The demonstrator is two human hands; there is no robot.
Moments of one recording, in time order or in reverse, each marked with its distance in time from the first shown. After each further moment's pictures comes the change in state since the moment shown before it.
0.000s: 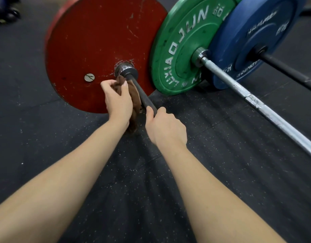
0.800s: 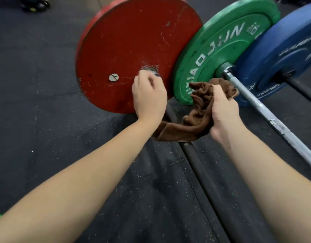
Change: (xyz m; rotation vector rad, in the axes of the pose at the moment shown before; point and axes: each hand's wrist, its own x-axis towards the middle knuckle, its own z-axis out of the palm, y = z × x) left_hand -0.008 0.034 0.010 0.123 0.023 0.272; right_hand 0.064 0.022 -0.056 1.459 0.074 0.200
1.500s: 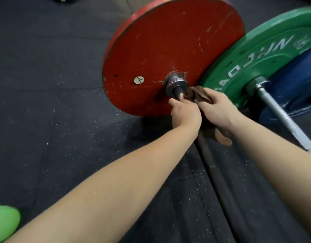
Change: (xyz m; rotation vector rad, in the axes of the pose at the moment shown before) left_hand 0.016 -0.009 0.051 -0.117 -0.132 -0.741; right_hand 0.060 0.007 0.049 -1.100 -0.460 -0.401
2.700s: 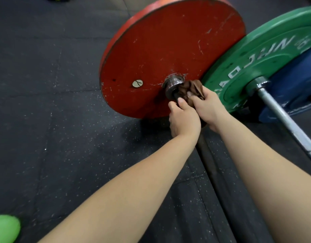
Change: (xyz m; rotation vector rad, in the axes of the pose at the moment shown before) left_hand 0.006 -0.012 0.000 -0.061 0.033 0.055; right_hand 0.027 -0.006 0.030 0.299 0.043 0.102
